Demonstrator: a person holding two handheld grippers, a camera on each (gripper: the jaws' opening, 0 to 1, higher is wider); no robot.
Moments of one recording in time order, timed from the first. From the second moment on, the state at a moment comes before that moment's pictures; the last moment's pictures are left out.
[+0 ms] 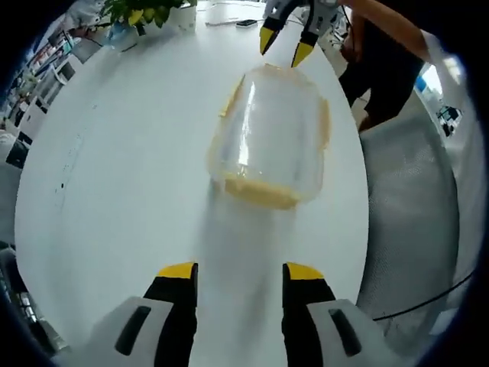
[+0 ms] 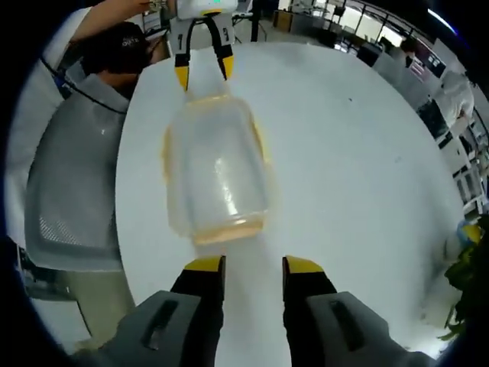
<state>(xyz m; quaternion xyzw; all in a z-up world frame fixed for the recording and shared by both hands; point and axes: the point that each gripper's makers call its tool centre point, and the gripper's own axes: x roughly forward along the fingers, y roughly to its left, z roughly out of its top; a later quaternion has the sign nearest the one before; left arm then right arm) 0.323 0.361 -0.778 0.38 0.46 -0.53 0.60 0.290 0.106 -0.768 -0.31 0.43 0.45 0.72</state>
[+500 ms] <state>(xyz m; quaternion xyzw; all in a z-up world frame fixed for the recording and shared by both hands) 0.303 0.333 -0.765 0.27 0.48 -0.54 0.64 0.291 0.115 -0.763 -0.28 0.43 0.41 0.75</state>
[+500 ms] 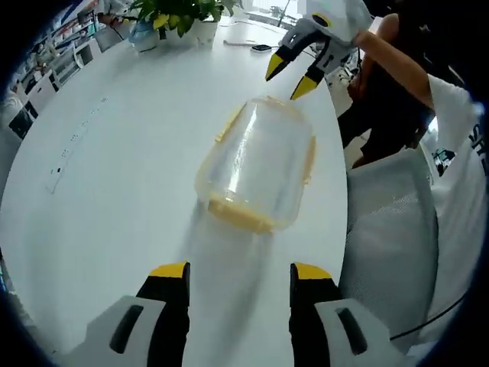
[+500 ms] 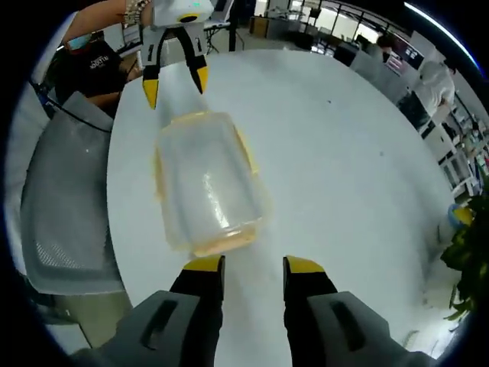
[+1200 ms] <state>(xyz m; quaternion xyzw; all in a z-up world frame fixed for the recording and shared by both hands) 0.311 0.296 -0.769 -0.02 0.59 -0.36 0.72 0.297 0.138 -0.755 -0.04 0.46 0.33 0.82</state>
